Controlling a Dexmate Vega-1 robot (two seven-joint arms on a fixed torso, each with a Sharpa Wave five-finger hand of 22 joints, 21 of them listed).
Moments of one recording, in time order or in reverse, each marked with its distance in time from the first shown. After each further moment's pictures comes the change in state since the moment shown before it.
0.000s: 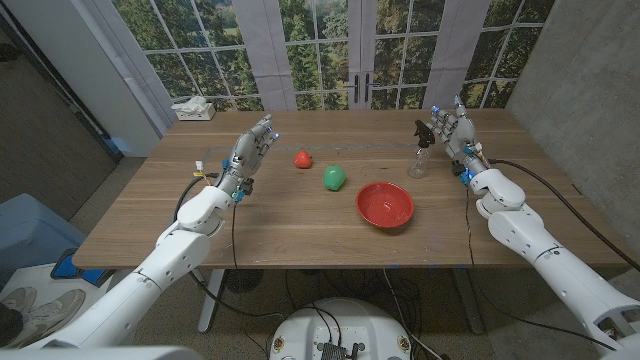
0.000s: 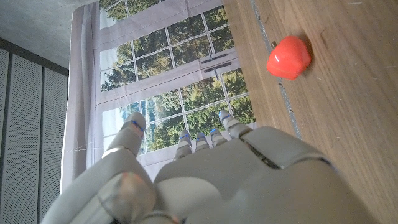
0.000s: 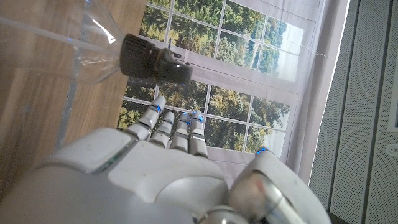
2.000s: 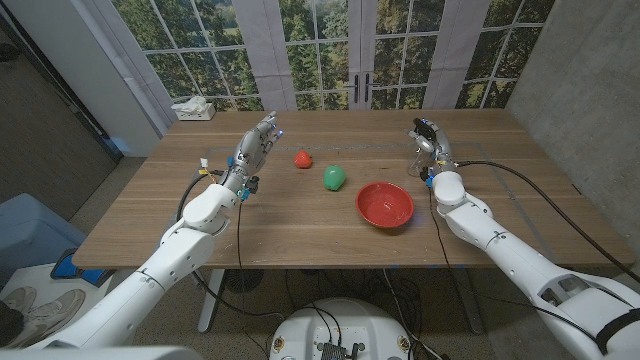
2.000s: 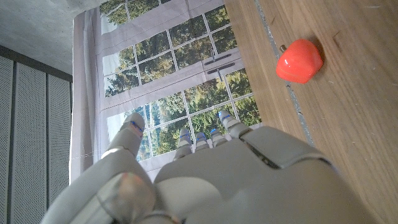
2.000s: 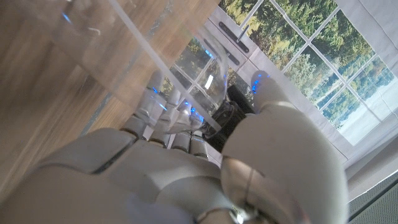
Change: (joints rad) left arm 0.006 -0.002 0.018 -0.066 0.067 0.018 0.075; left_hand -0.004 -0.004 -0.003 -0.047 -0.004 0.017 -0.006 0.004 0.000 -0.004 -0.004 0.000 0.000 0.000 0.000 -0.005 -0.009 0.000 0.000 0.000 -0.002; right arm 0.185 0.121 -0.223 0.188 -0.522 -0.181 -0.530; right_hand 0.633 -0.187 0.241 -0.231 -0.021 -0.089 -0.014 0.004 0.037 -0.005 -0.024 -0.008 0.323 0.142 -0.003 0.257 0.359 0.064 0.206 0.414 0.000
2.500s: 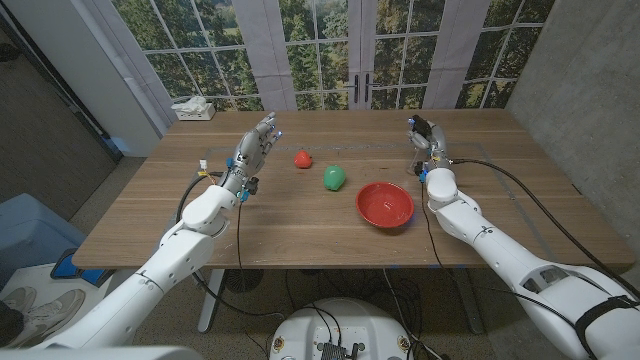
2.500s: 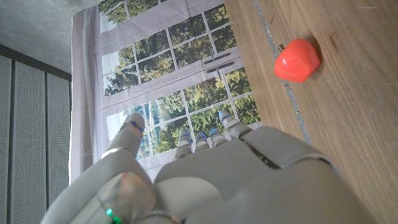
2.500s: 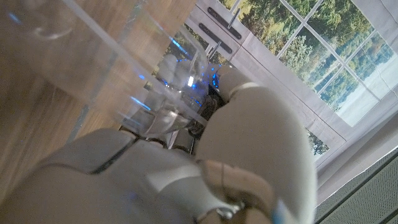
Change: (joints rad) left arm 0.013 0.001 -0.005 -0.009 0.001 -0.002 0.006; left_hand 0.000 0.000 0.000 0.000 0.000 0.000 0.000 0.000 0.000 0.000 0.000 0.000 0.000 0.000 0.000 0.000 0.000 0.000 0.000 0.000 0.000; right arm 0.054 0.086 -0.002 0.119 0.000 0.126 -0.043; right_hand 0.304 0.089 0.178 -0.025 0.334 0.391 -0.065 0.216 0.084 0.326 -0.060 0.104 0.114 0.401 -0.021 0.273 0.117 0.310 -0.208 0.239 0.006
